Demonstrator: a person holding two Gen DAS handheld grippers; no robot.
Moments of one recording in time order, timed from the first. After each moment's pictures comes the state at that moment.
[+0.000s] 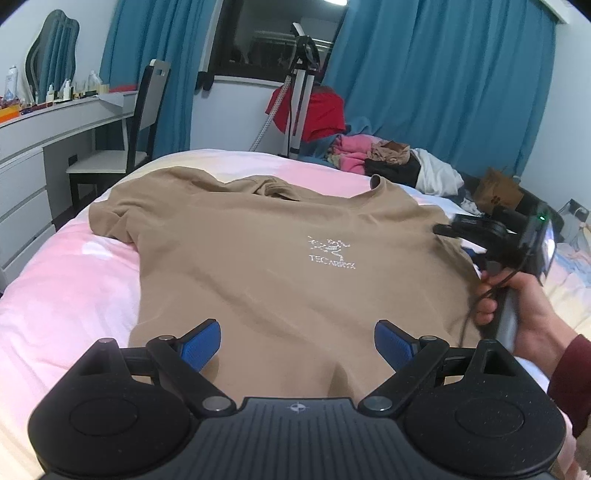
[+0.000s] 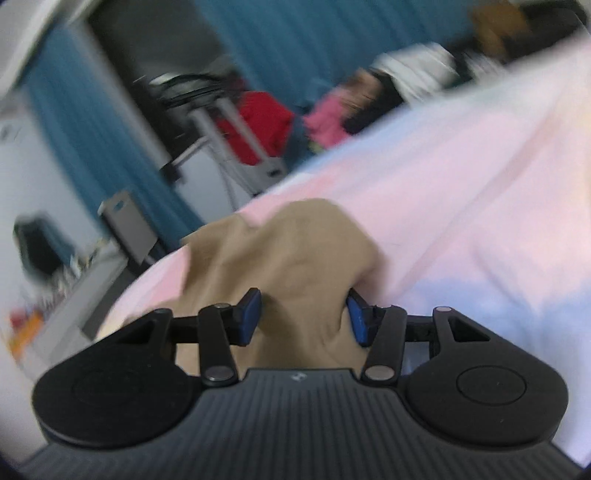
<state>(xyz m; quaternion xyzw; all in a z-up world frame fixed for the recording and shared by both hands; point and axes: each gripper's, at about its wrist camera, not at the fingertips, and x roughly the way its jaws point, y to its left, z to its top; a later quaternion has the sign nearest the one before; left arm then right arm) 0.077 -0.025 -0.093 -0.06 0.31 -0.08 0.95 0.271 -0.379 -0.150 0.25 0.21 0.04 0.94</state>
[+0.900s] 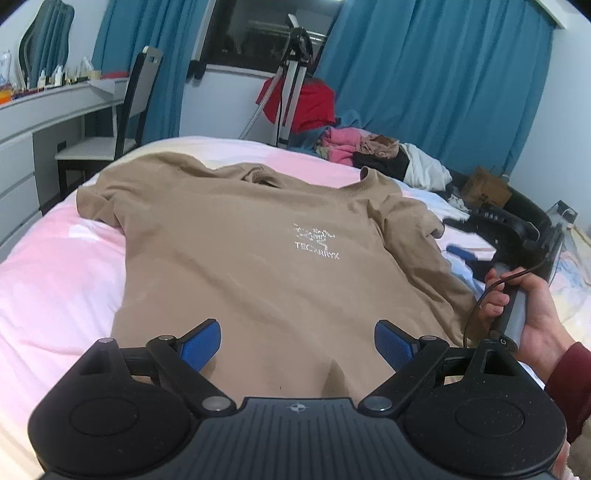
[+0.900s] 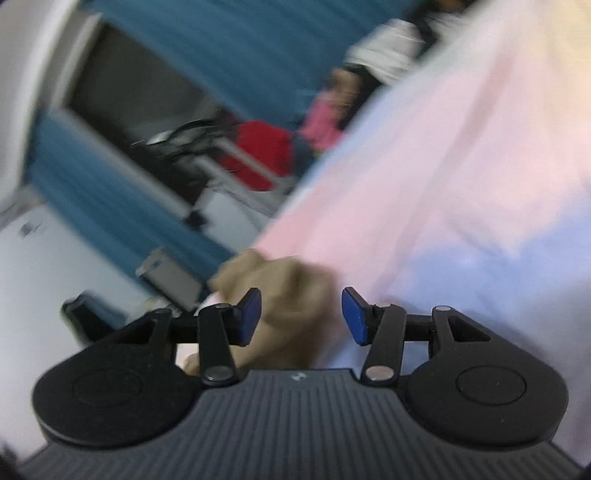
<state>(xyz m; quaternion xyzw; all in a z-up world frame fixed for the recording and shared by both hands) 0.081 -0.021 -0.104 -0.08 0.32 -0.10 0.94 0.249 -0.442 -0.177 0.47 0.19 0.04 0.86</state>
